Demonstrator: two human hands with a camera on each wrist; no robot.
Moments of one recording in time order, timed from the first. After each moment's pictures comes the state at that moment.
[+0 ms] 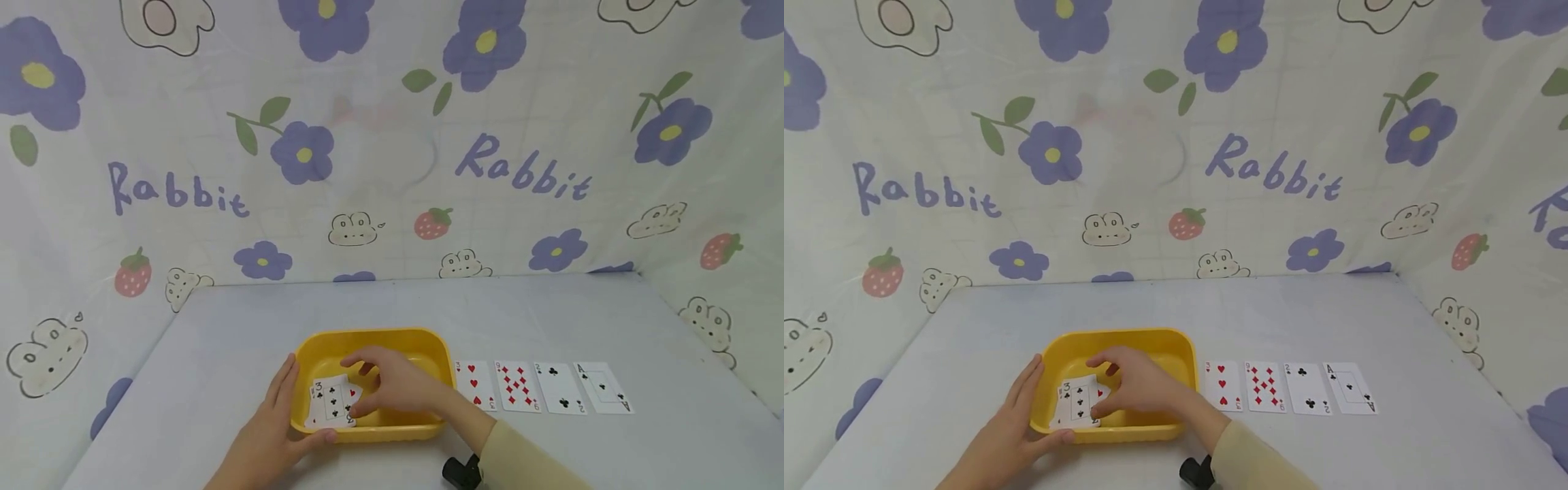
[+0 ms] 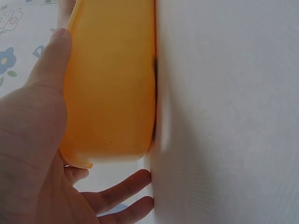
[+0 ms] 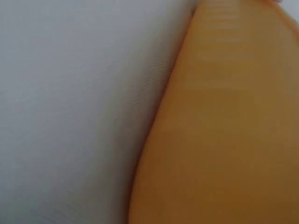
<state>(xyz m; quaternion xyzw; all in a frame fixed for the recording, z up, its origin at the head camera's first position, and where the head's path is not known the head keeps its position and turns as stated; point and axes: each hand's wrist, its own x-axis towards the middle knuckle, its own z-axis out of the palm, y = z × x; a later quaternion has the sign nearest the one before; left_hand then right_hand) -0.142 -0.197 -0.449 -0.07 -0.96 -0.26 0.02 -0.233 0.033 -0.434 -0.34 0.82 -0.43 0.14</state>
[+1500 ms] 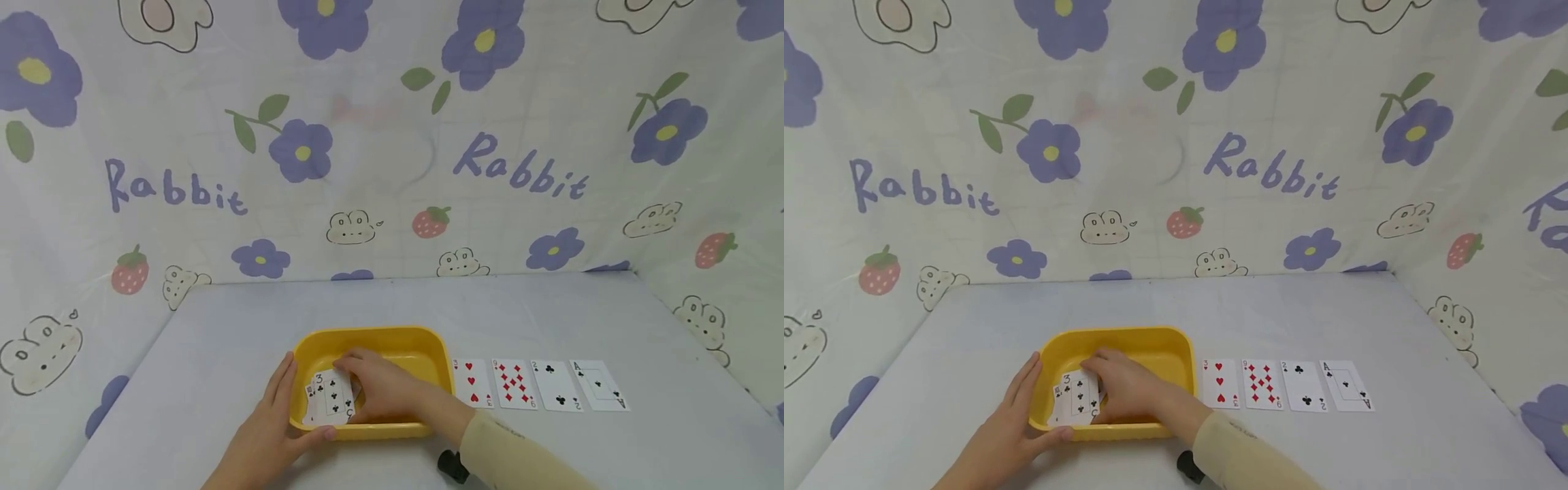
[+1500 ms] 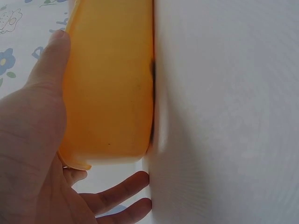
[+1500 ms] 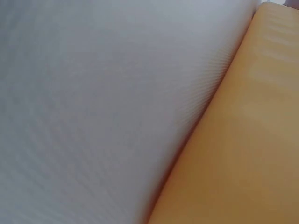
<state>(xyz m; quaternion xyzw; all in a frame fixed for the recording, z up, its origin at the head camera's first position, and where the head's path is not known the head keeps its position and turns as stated) -0.141 -0.198 -0.453 -0.08 -0.96 -0.26 0.03 -0.238 0.015 -0.447 -0.42 0.87 -0.25 0.09</state>
